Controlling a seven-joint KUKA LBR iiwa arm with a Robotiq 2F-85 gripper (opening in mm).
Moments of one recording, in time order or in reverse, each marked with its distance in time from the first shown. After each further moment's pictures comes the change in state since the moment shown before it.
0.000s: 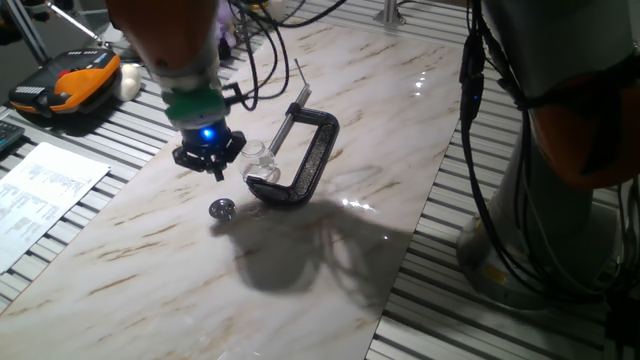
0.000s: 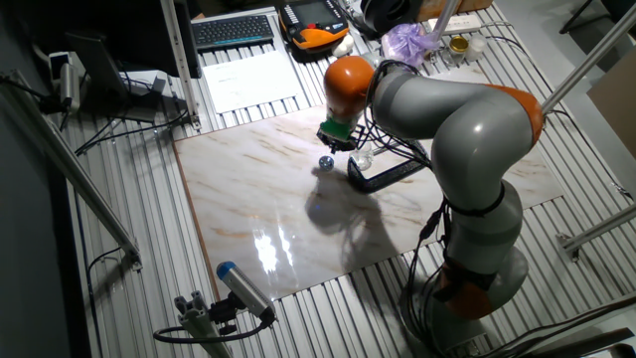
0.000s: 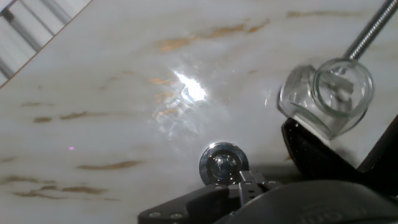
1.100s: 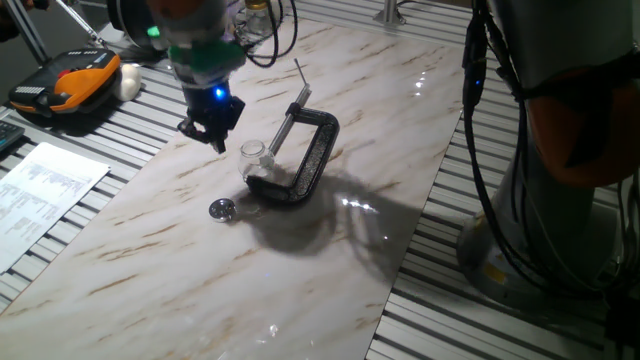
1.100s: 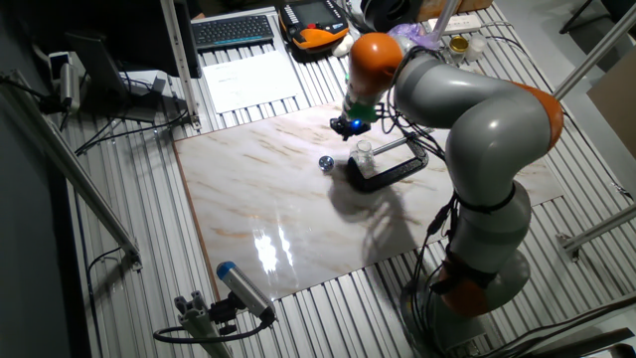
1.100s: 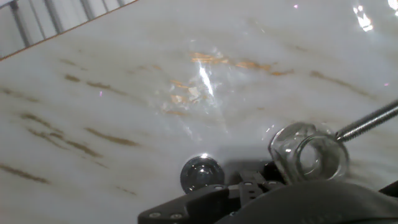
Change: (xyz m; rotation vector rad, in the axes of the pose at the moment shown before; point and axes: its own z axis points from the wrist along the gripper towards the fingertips) arm -0.040 -0.022 -0.035 -0.072 0.048 -0.374
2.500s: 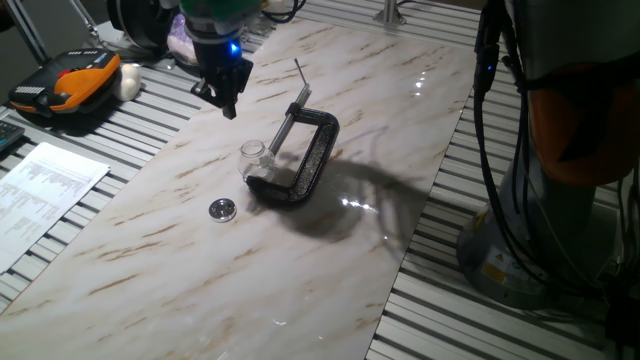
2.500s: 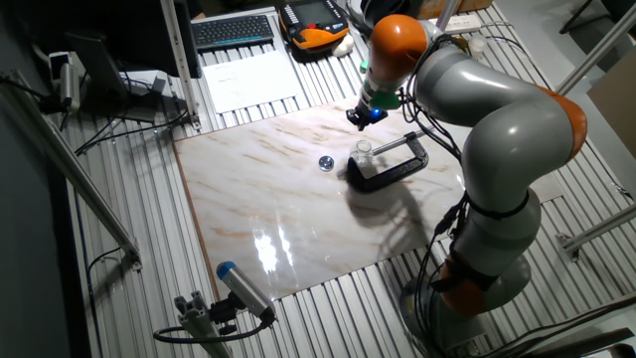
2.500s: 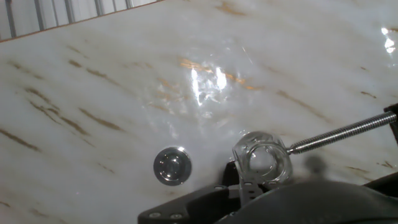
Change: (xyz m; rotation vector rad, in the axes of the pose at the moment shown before) arm -0.004 -0.036 -0.052 0.005 -0.008 -0.138
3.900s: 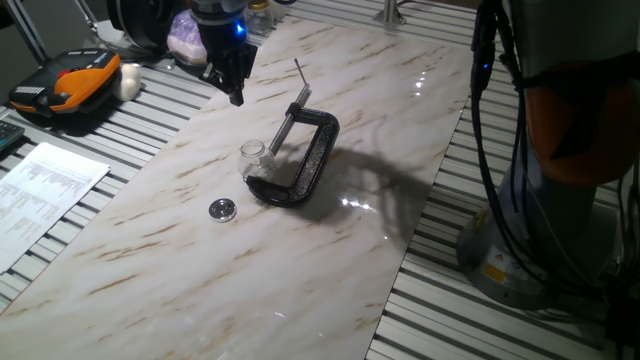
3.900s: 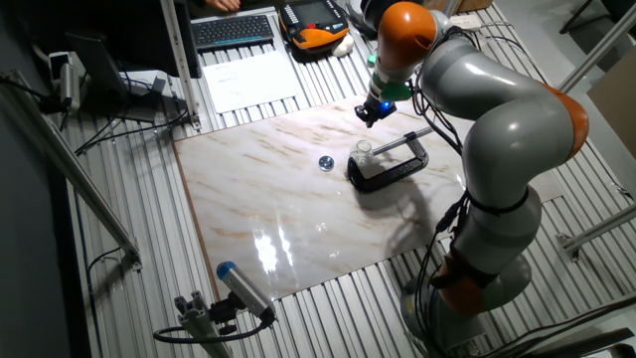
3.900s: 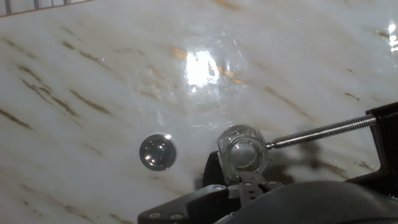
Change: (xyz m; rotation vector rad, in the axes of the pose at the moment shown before) arm -0.001 -0.020 -0.013 0.002 0.058 -0.065
